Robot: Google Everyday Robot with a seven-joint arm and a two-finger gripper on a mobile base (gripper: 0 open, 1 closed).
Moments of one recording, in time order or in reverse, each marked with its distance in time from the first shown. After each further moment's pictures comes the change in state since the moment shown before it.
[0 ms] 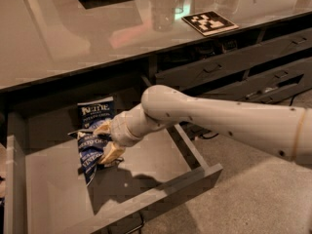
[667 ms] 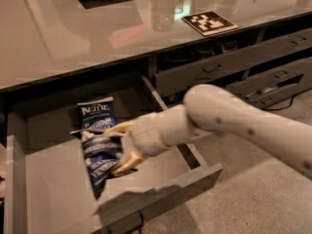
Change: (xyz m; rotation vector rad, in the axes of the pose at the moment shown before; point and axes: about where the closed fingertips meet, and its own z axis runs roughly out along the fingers) arm -0.063 0.057 -0.102 0.067 -0.191 -0.057
